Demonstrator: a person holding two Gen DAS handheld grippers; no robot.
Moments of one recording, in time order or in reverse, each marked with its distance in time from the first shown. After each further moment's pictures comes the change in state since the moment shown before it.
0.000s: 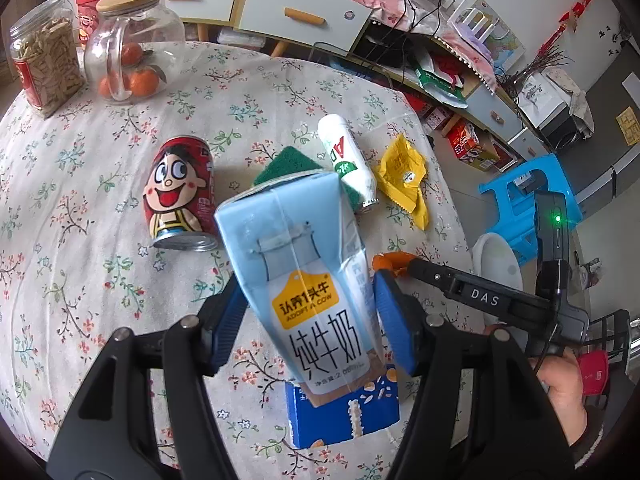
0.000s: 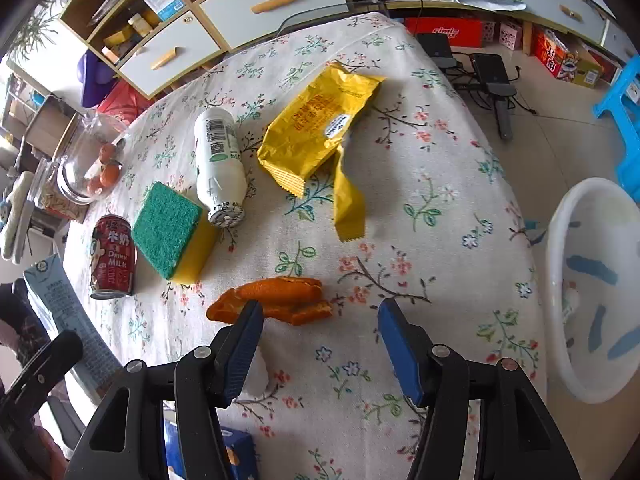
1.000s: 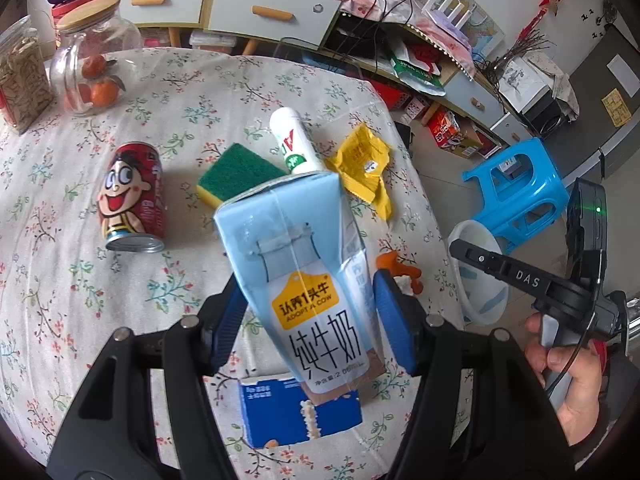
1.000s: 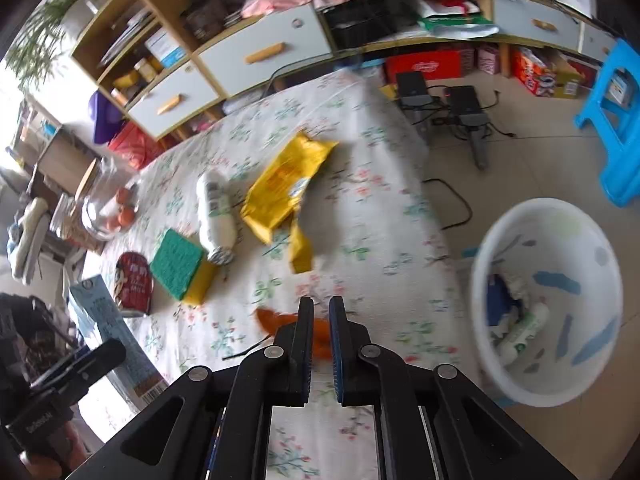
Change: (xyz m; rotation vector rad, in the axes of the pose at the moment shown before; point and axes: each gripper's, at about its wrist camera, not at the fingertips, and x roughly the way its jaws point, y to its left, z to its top) left arm 0.007 -0.042 -0.001 0.063 0.019 -0.049; right arm -0.080 -0.064 -0.003 0.076 -0.152 0.016
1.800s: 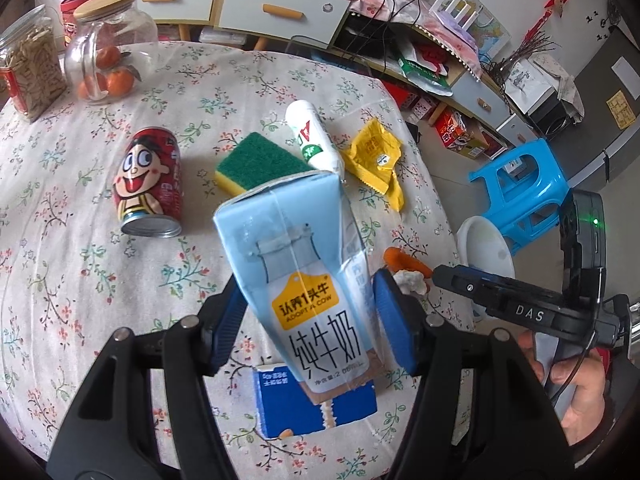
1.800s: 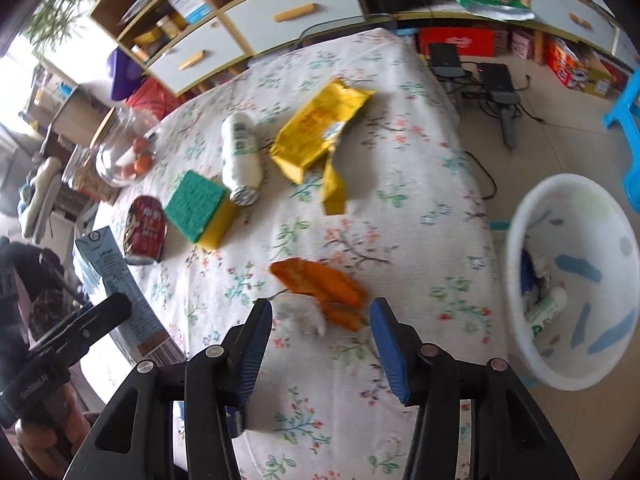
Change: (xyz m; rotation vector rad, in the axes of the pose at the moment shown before) left arm -0.007 0.020 -0.009 -0.022 -0.009 0.027; right arm 0.028 0.043 -0.027 -0.142 0.154 0.059
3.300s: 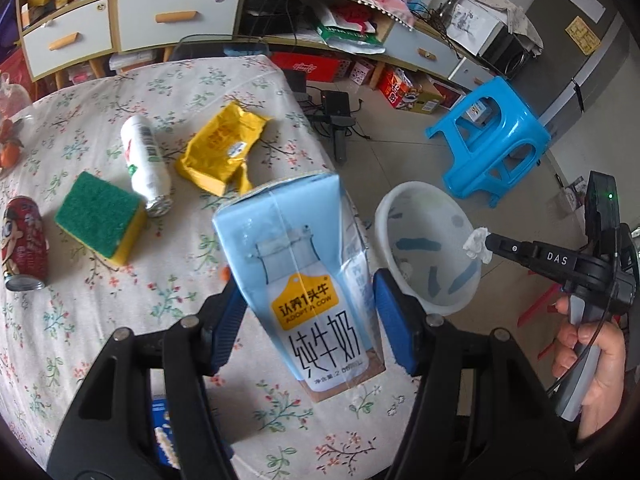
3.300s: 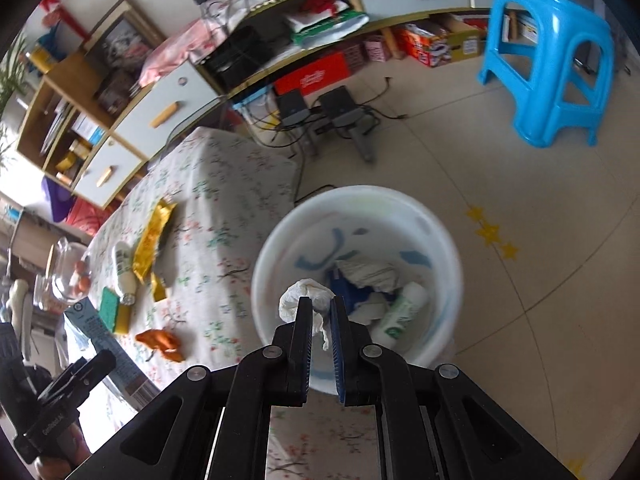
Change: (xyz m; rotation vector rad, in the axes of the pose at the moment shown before) left arm 0.059 -0.143 0.006 0.235 0.060 -0.066; right arm -0.107 -0.208 -0.034 0.382 -0.195 -0.147
